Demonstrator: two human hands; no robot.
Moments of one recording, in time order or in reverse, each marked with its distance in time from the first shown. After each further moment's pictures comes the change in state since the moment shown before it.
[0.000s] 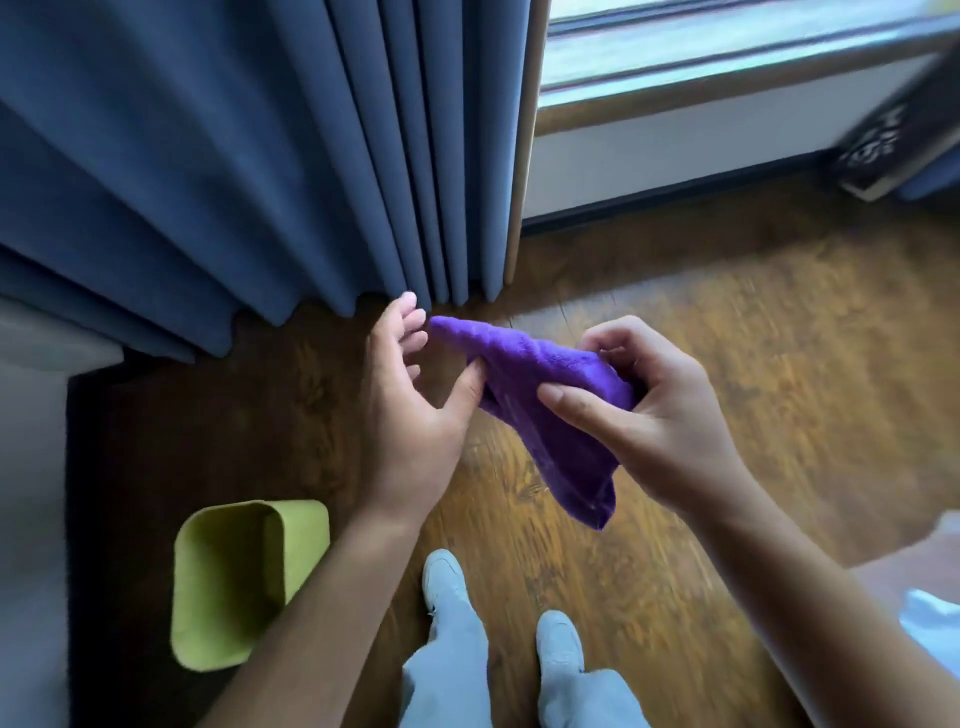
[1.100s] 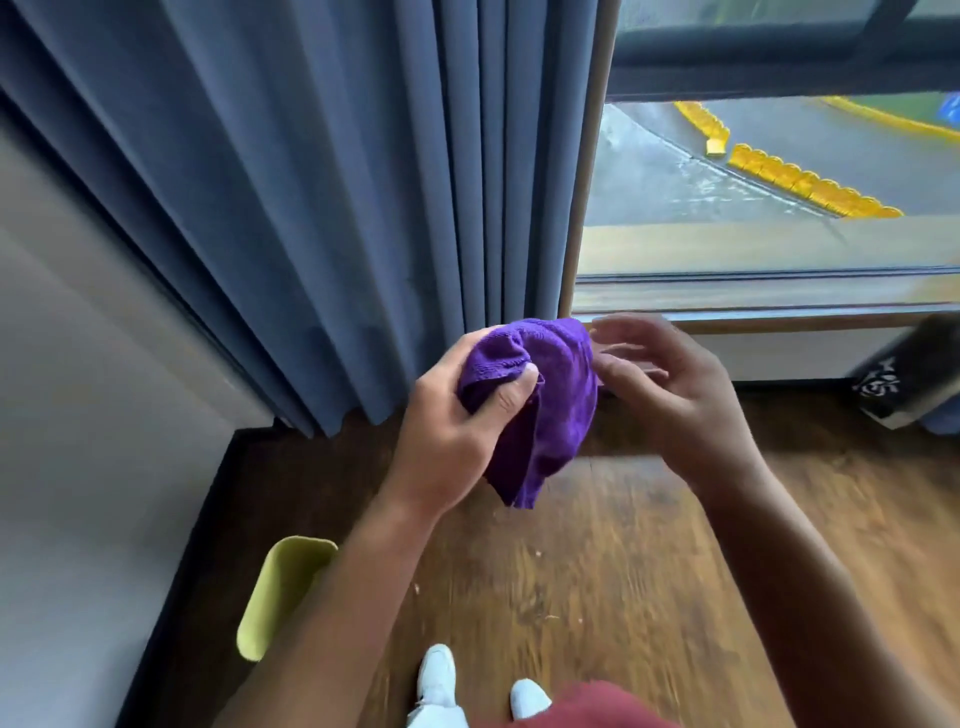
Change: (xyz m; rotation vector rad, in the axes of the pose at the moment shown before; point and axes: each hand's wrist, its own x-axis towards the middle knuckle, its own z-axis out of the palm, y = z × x) left_hand -0.097 0.326 -0.081 -0.319 0.002 0.220; right_hand -0.031 -0.253 -0.151 0.040 -0.055 -0.241
